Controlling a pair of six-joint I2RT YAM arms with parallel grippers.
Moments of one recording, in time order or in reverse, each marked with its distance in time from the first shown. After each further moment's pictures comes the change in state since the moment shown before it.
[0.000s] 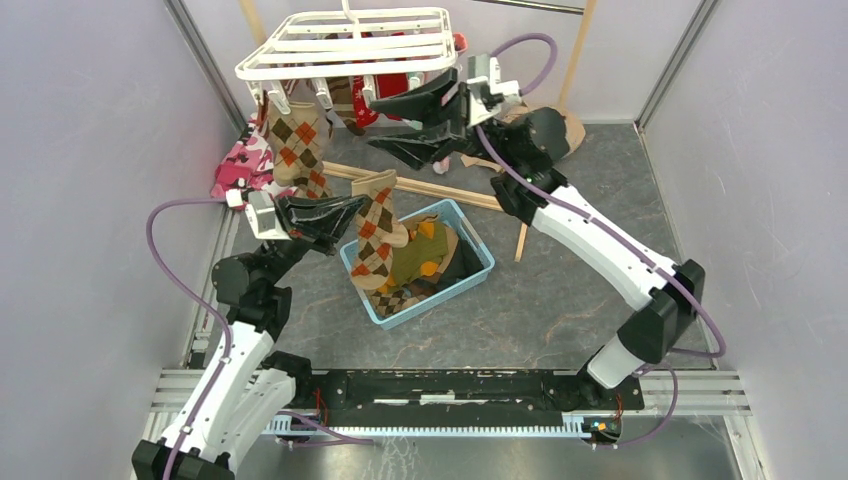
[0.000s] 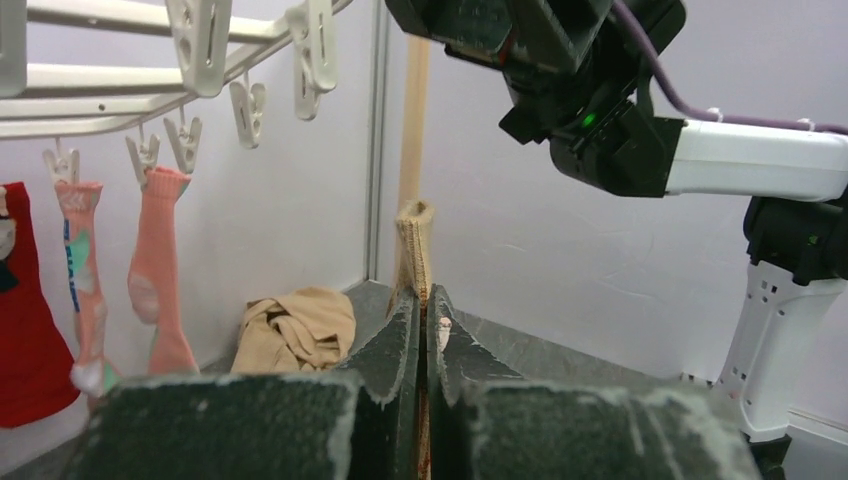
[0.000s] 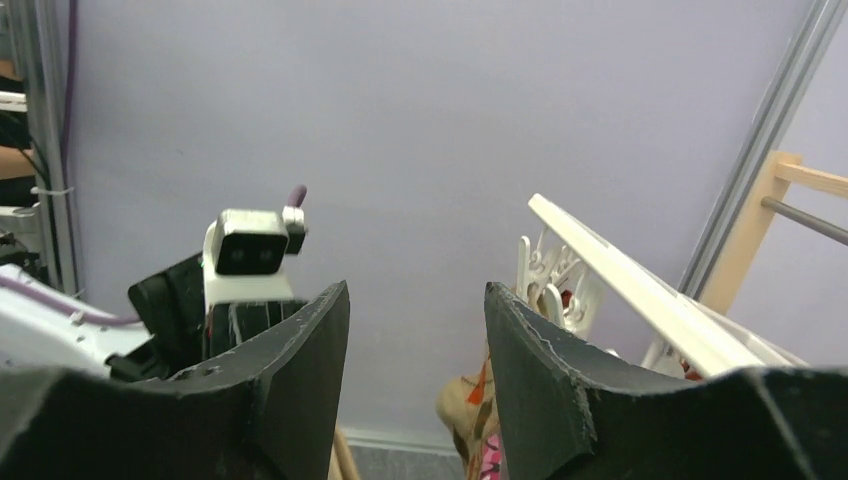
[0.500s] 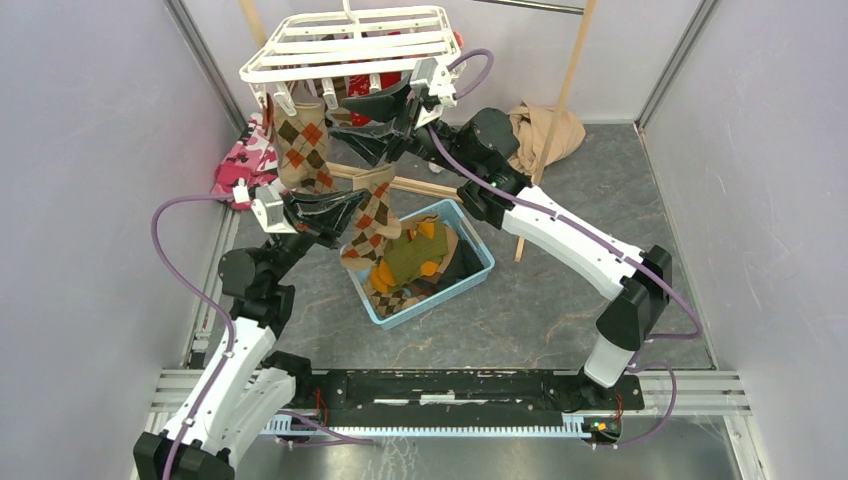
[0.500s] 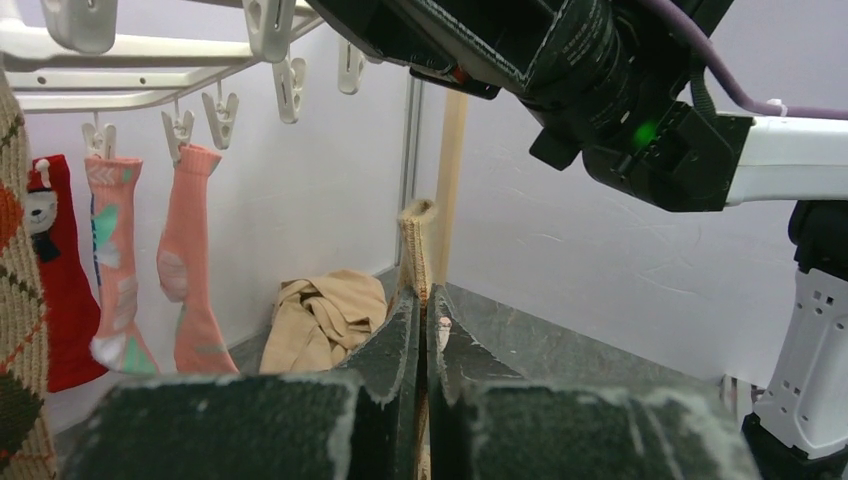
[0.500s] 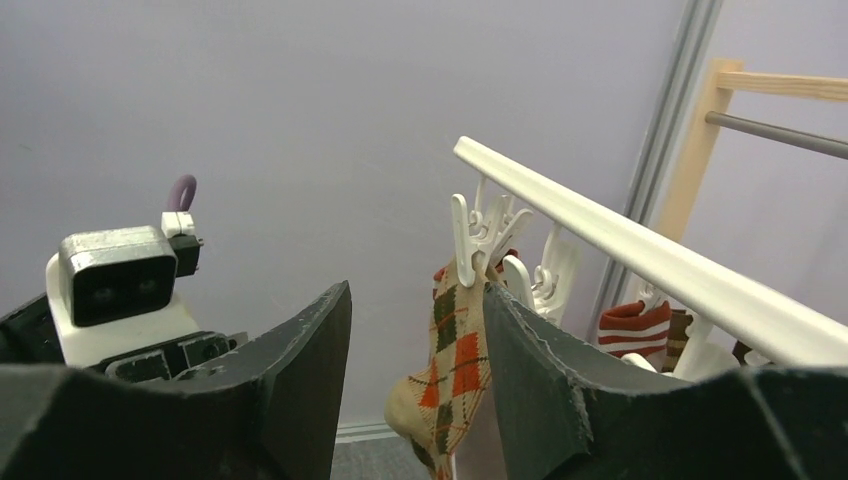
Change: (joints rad) left arm 0.000 0.030 -0.008 -0.035 -0.051 0.072; right arm 0.115 0.144 0.126 -0.161 0.267 -0.167
